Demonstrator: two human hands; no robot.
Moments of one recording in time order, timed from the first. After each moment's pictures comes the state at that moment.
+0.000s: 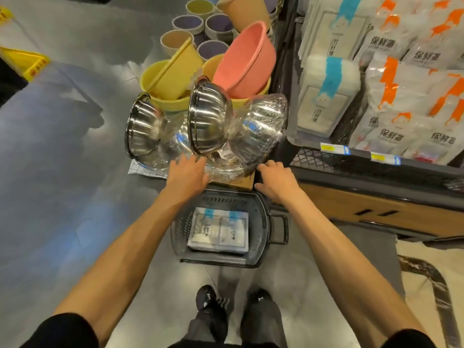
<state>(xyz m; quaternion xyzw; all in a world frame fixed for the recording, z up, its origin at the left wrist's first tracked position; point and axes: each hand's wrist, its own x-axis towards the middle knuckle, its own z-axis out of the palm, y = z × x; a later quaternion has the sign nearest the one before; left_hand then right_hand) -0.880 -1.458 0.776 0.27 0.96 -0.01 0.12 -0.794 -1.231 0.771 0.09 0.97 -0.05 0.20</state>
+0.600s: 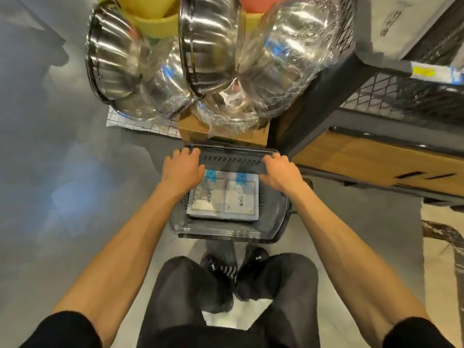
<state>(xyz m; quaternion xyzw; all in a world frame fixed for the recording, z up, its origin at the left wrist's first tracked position) -0.907 -1.500 0.530 0.23 0.95 0.00 0.22 -0.813 -1.261 0.523 0.15 0.94 -0.11 0.27</state>
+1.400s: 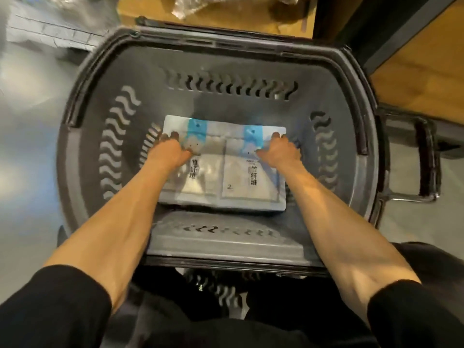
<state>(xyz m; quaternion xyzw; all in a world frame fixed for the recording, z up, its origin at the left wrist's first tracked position) -0.938 -1.490 0.045 0.07 0.95 0.06 0.31 -0.831 -1.236 0.050 0.30 0.91 -0.17 0.25</state>
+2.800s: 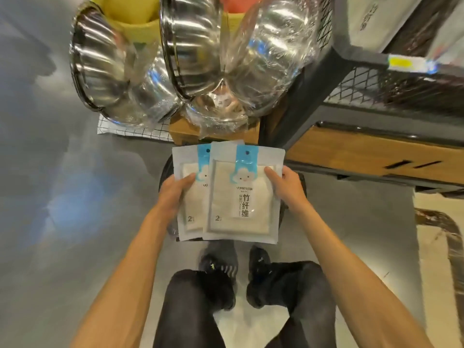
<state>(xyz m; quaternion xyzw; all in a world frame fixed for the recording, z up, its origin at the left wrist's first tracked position) -0.864 -1.521 0.486 -0.16 0.66 0.63 0.36 -0.745 -1.253 0.510 0.38 0.70 -0.60 0.05</state>
